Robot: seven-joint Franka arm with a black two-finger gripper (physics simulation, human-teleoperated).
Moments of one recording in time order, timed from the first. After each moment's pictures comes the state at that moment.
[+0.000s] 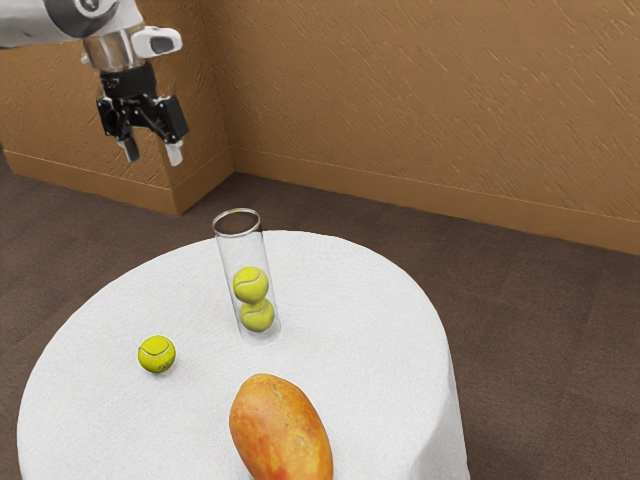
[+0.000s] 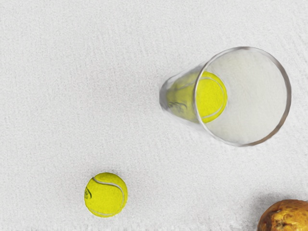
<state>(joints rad) -0.26 0.11 0.45 -1.47 -0.13 1.49 0.15</state>
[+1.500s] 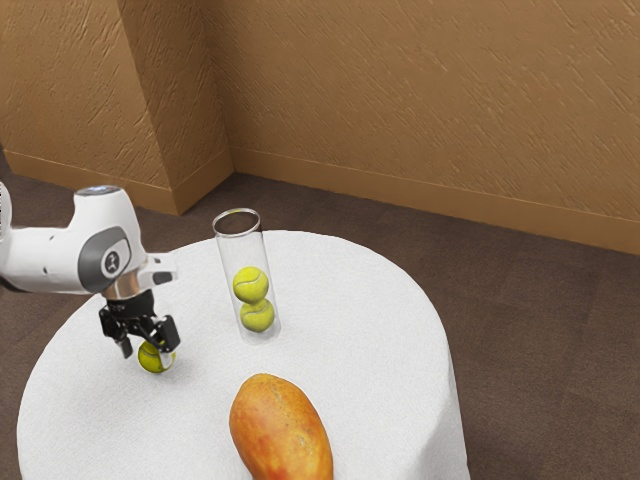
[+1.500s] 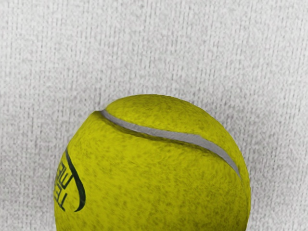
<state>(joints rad) -0.16 0.10 0.39 -2.40 -0.10 2.35 0.20</state>
